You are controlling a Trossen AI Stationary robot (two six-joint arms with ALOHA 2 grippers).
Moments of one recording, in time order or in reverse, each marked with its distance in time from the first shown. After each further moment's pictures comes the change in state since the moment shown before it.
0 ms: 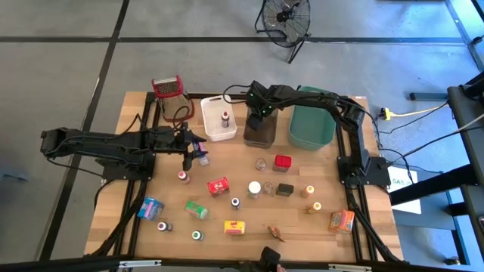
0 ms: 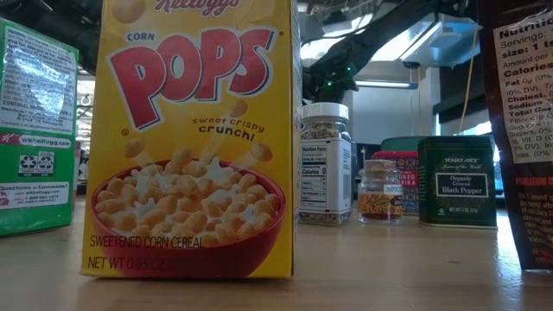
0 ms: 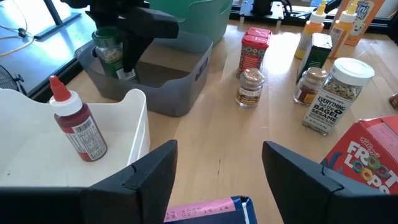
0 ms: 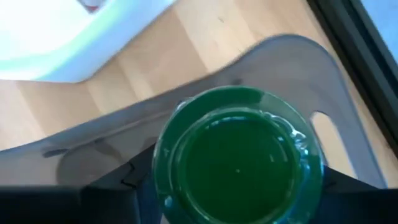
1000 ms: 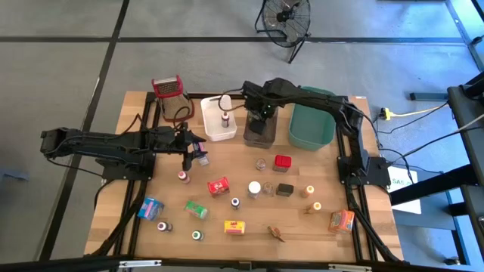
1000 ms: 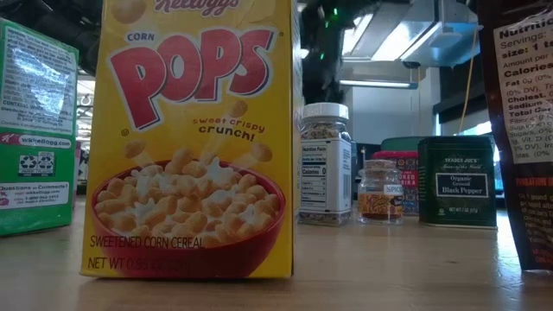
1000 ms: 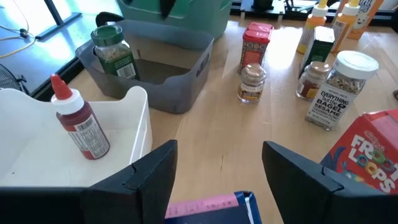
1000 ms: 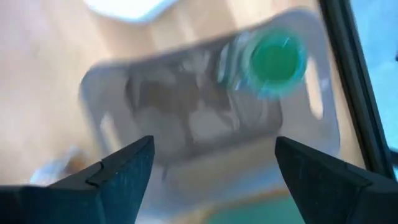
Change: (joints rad) left arm 0.000 0.000 0.000 -0.019 -0.004 0.019; right arm 0.141 -0.014 0.386 -0.625 0.110 0.032
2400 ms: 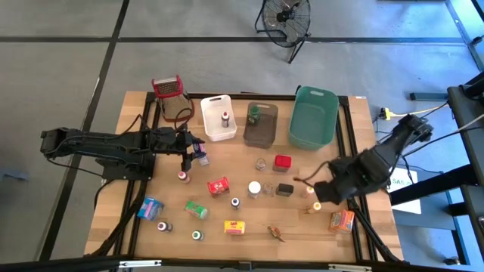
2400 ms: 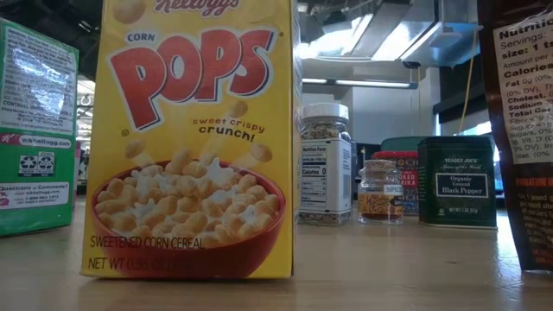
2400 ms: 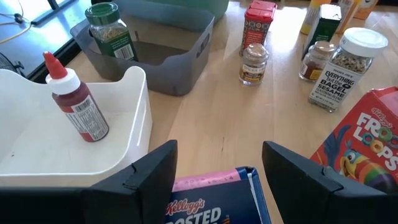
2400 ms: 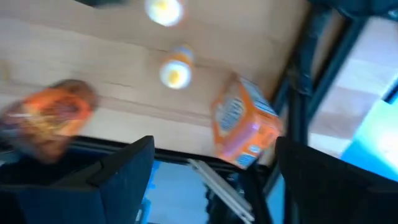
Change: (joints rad) left arm 0.000 0.001 0.000 -0.057 0.003 -0.001; right arm 1.018 -0.727 -0.558 -0.258 -0.267 2.000
